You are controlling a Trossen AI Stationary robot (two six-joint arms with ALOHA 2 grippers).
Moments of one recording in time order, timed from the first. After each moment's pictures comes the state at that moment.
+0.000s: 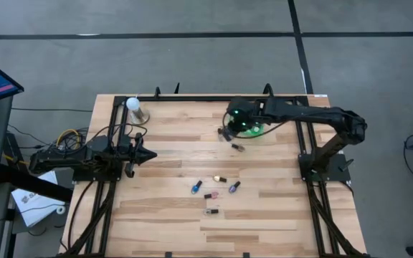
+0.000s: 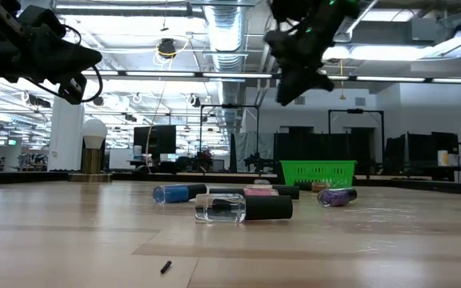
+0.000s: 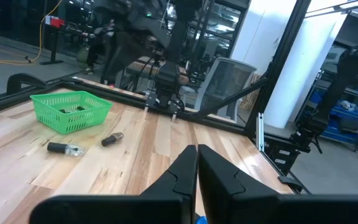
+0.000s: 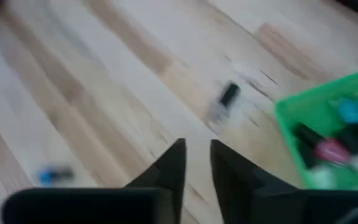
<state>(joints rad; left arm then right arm) 0.06 0.00 0.01 0.04 0.08 -0.29 -0.27 1.58 1.31 -0.75 0.05 0.55</state>
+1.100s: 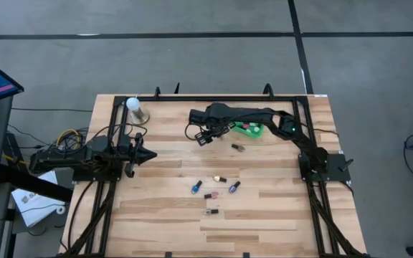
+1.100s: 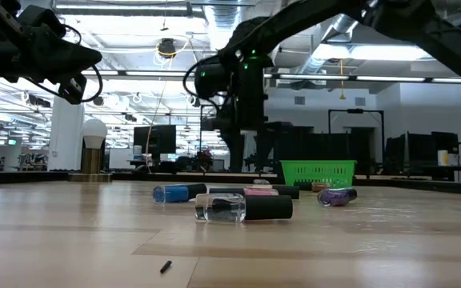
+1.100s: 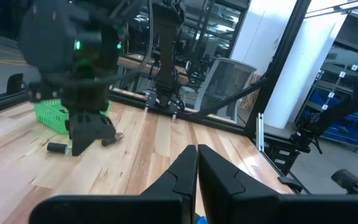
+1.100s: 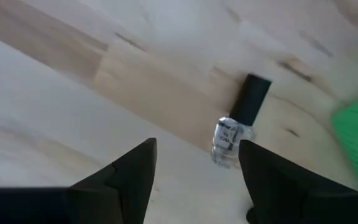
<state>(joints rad) 0.06 0.00 0.01 0.04 0.07 -0.29 -0.26 2.34 2.00 -1.20 0.11 0.75</state>
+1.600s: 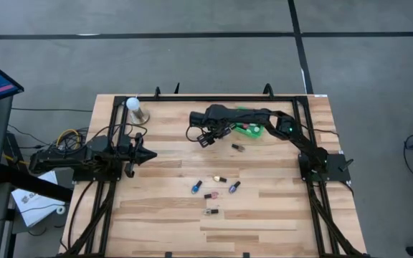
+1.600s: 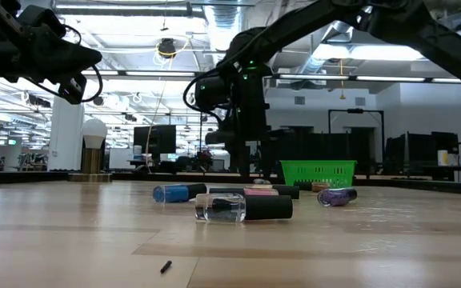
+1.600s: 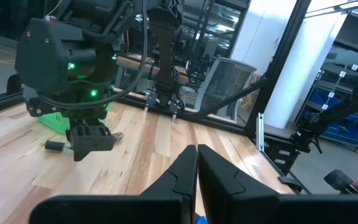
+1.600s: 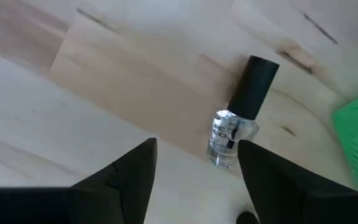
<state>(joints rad) 0.06 0.00 0.01 0.04 0.08 -0.29 -0.27 2.38 1.99 -1.22 0.11 0.73</state>
